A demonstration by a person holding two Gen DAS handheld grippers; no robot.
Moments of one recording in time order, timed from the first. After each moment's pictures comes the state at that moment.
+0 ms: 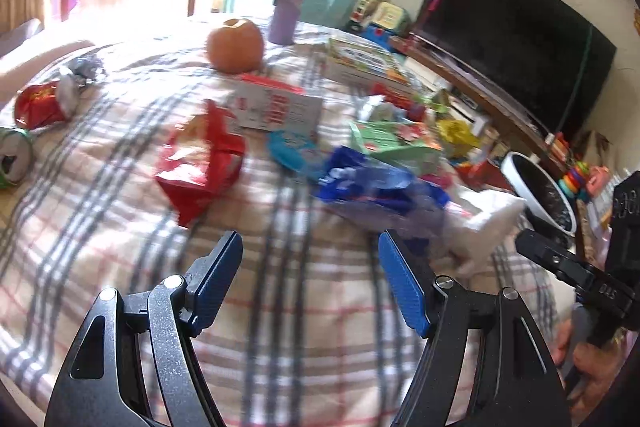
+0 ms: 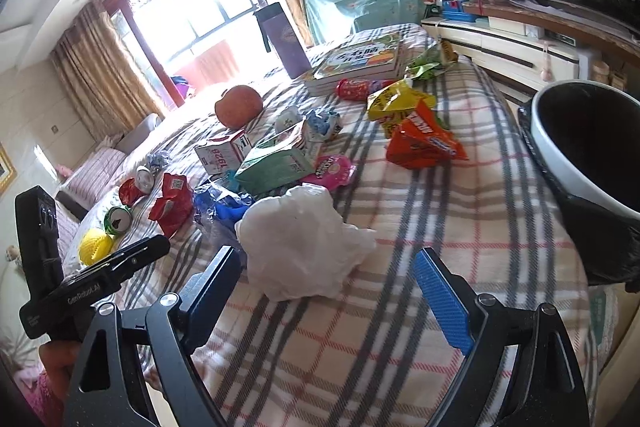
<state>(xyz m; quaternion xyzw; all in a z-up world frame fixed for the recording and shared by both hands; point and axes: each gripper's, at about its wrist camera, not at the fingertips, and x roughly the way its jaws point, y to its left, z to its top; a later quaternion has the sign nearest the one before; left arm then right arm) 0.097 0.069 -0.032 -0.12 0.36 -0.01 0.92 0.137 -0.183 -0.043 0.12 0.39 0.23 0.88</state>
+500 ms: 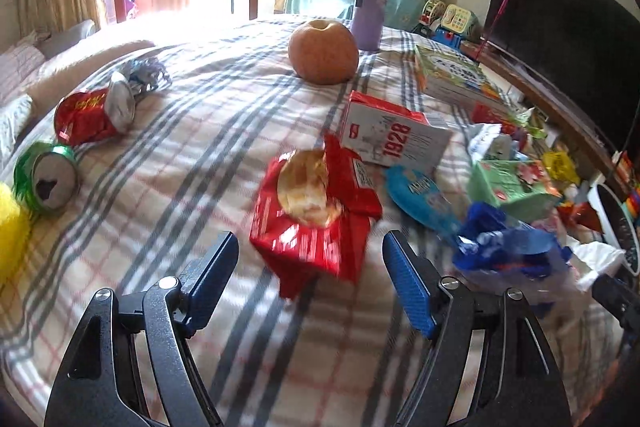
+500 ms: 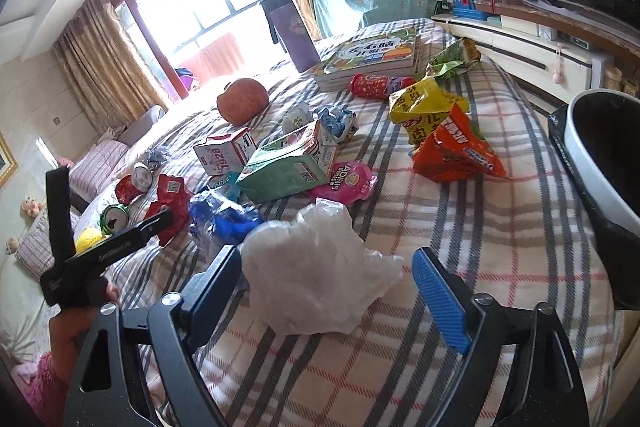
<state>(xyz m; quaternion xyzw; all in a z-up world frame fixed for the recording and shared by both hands) 0.146 0.114 -0.049 -0.08 0.37 0.11 0.92 0.160 -0.160 -0.051 0.11 0.40 0.24 0.88</state>
